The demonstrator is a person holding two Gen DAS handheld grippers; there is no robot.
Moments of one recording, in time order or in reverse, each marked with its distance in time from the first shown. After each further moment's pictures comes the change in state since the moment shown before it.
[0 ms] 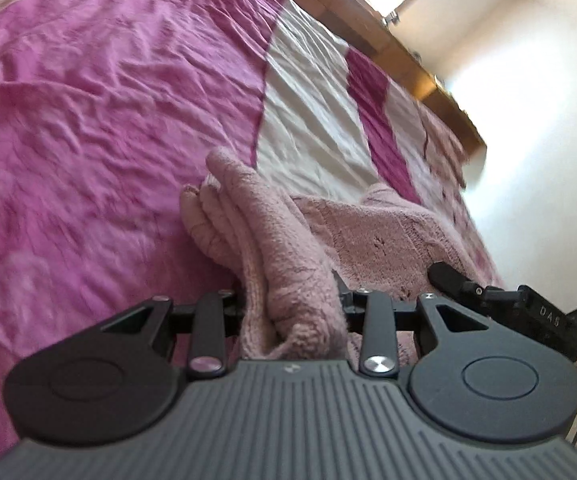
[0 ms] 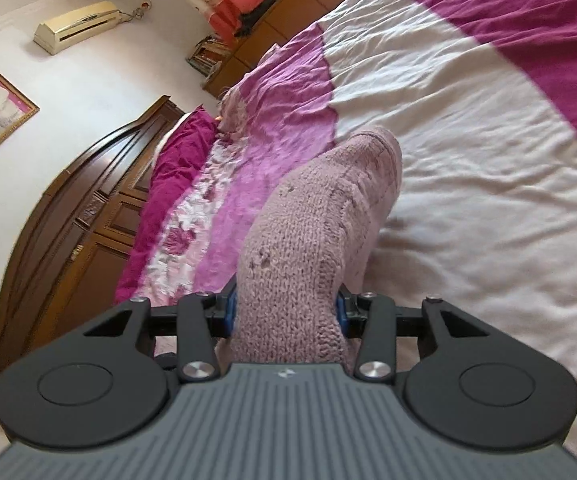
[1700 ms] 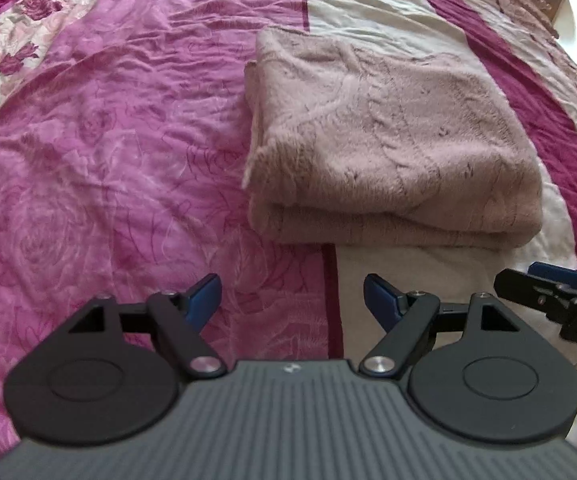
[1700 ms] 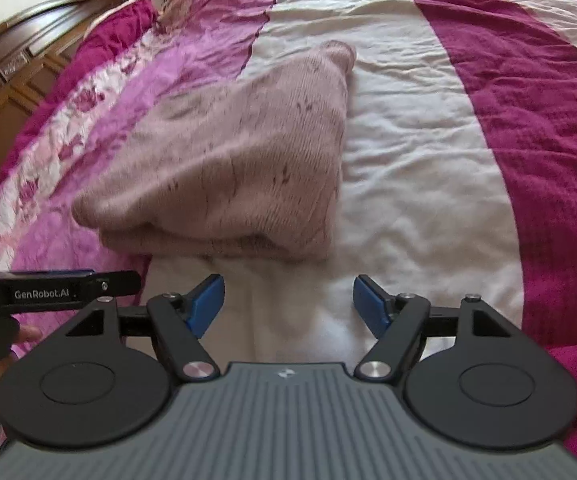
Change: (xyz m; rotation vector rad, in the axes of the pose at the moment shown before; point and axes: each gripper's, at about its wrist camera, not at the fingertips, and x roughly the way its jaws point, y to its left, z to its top) left arm -0.011 -0.048 -0.113 0.293 0.180 0.494; right arm -0.066 -0.006 -0.129 -0.302 0.210 -0.368
